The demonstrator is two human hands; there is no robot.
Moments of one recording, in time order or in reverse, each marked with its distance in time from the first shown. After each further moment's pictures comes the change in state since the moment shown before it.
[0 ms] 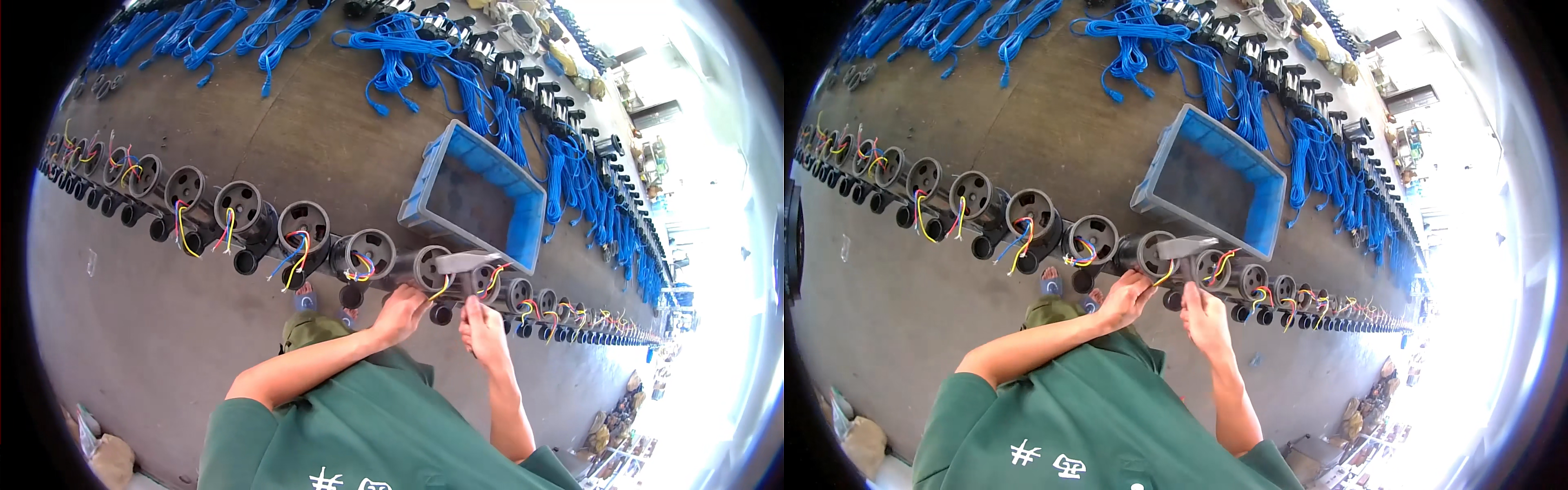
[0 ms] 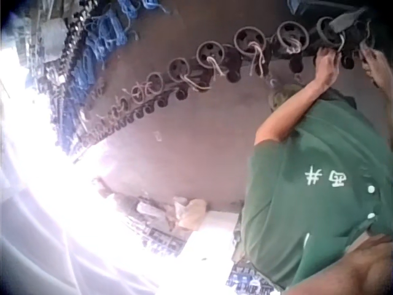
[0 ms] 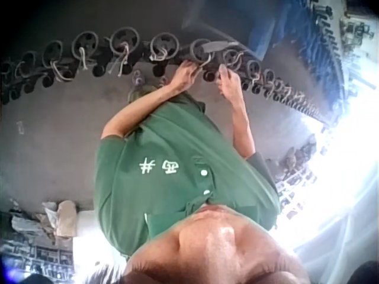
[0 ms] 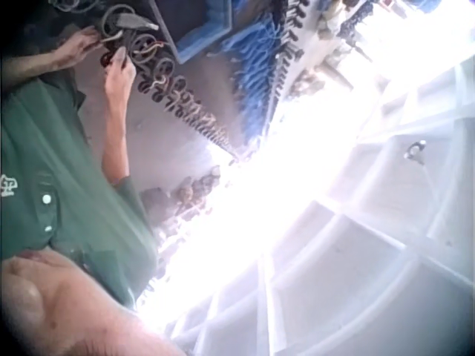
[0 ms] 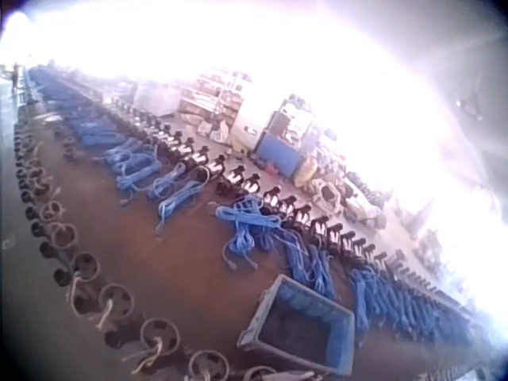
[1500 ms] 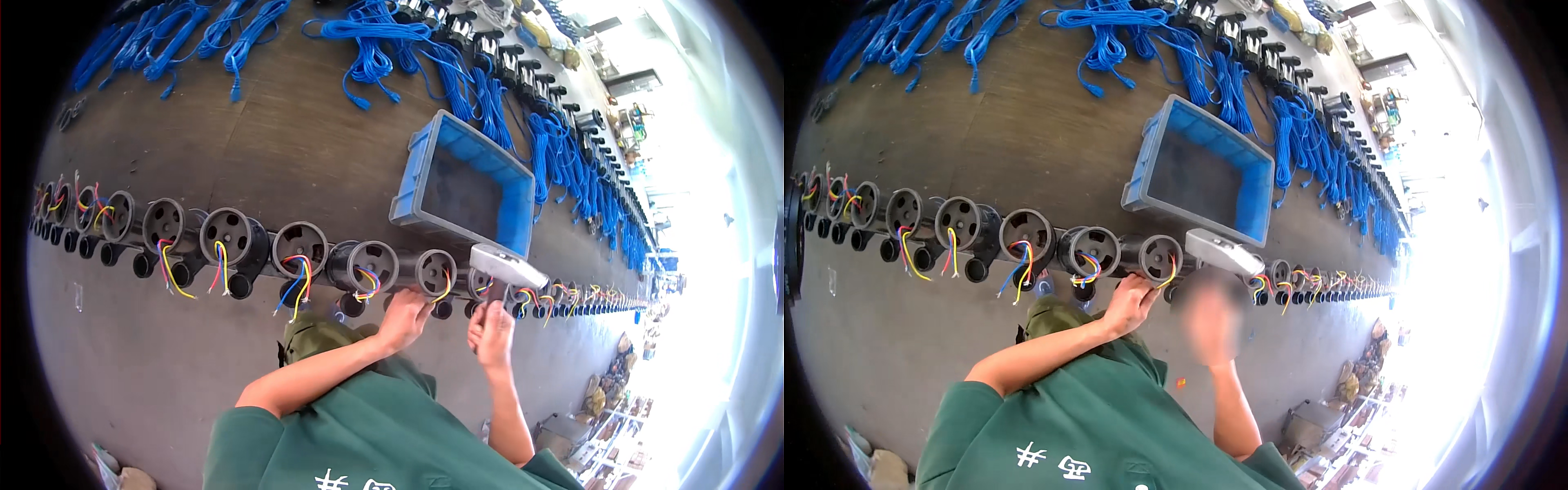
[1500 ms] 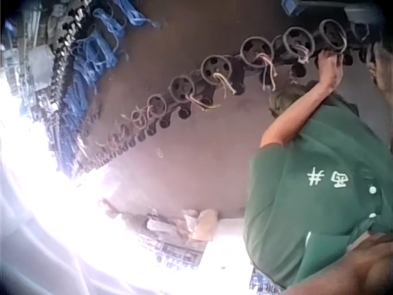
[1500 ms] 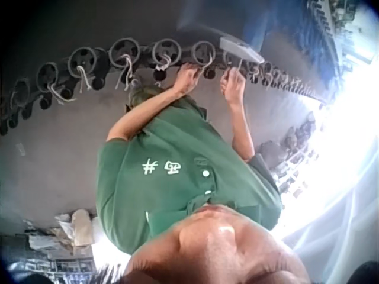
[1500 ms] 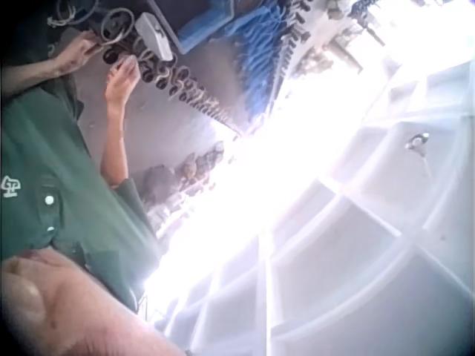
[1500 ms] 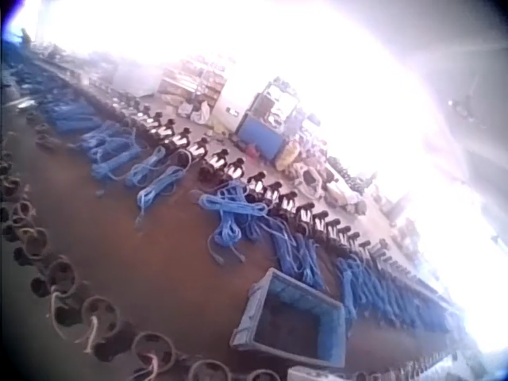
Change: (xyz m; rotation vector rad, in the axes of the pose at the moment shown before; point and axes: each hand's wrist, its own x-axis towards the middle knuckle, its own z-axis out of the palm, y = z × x) left_hand 0.010 -0.001 -0.011 -0.145 -0.047 -0.028; right_hand -0.001 0.017 0.024 0.000 0.267 -0.354
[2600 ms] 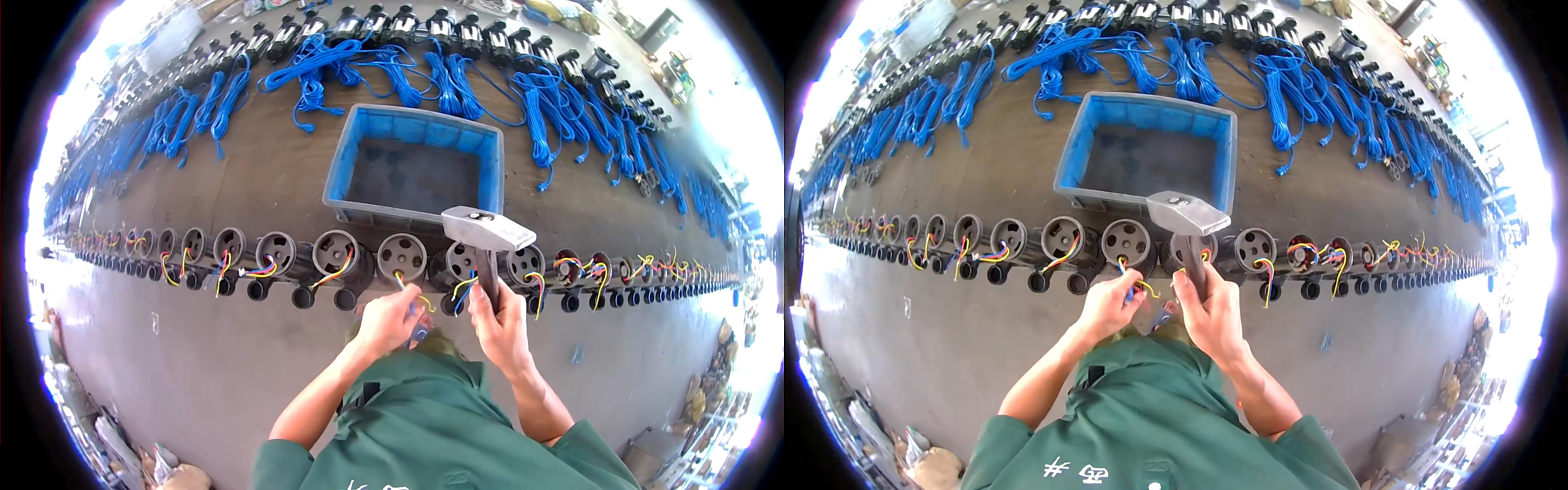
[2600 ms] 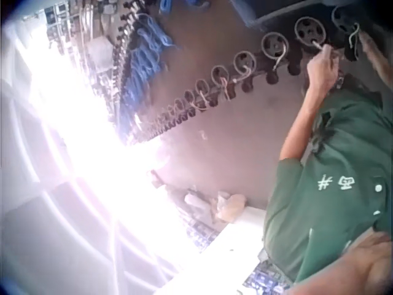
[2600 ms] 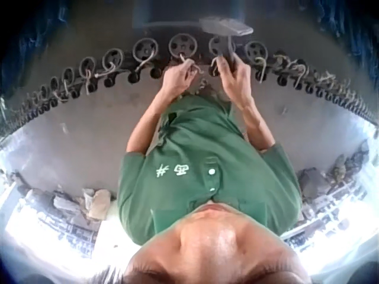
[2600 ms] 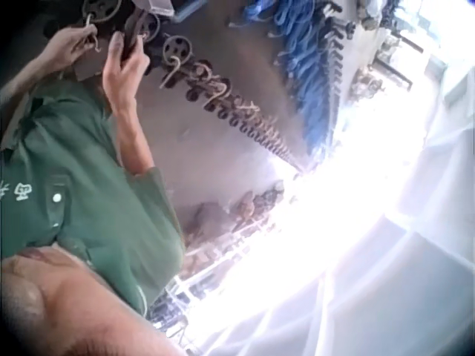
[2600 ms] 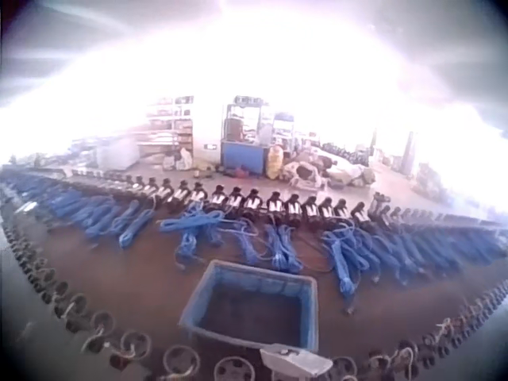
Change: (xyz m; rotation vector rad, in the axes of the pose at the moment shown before) left_hand 0.017 0.085 0.155 0.533 -0.254 -0.111; right_hand 0.027 0.039 -0.215 0.258 -0.172 -0.129
